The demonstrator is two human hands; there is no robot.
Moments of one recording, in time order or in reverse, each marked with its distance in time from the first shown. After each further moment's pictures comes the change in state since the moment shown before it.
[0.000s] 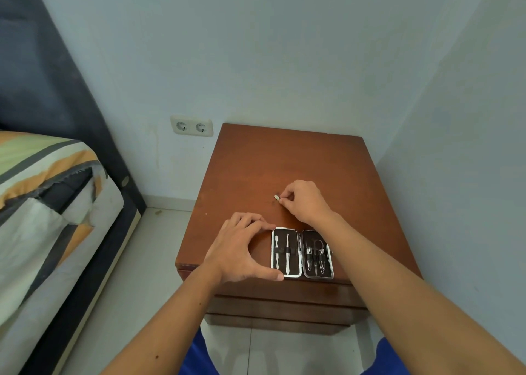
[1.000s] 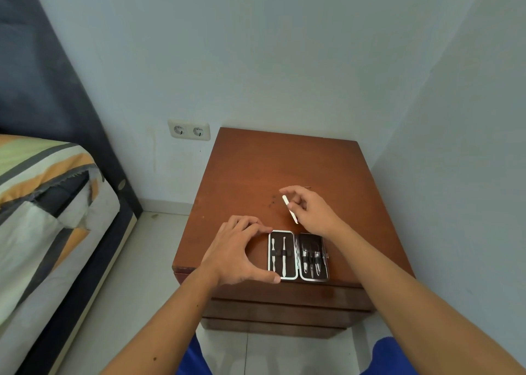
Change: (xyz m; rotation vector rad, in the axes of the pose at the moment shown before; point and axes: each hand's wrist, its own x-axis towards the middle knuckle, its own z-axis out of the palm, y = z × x) left_hand 0.001 -0.001 0.003 0.001 0.009 0.007; right_hand -0.029 0.026 -0.007 0.372 -0.046 -0.043
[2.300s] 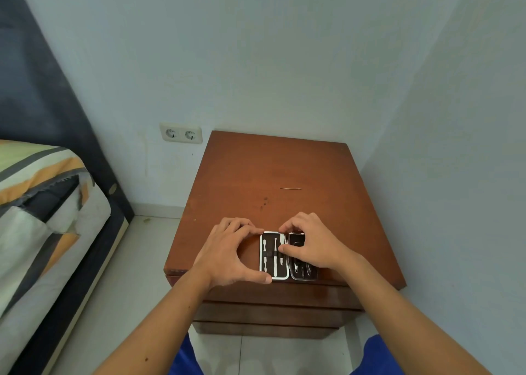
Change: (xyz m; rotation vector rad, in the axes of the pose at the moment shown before) left_hand 0.000 0.001 -0.001 0.019 0.003 -0.001; right_hand -0.059 0.008 -0.002 -0.241 -0.147 -0.036
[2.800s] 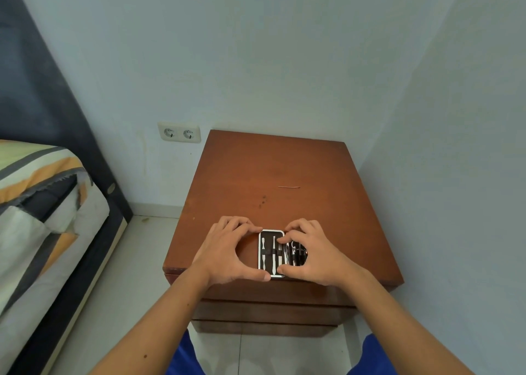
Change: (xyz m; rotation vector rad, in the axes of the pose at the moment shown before) left_hand -0.001 0.001 0.000 0.007 0.002 0.005; right_hand -0.033 -0.001 0.009 -0.043 0.007 -0.092
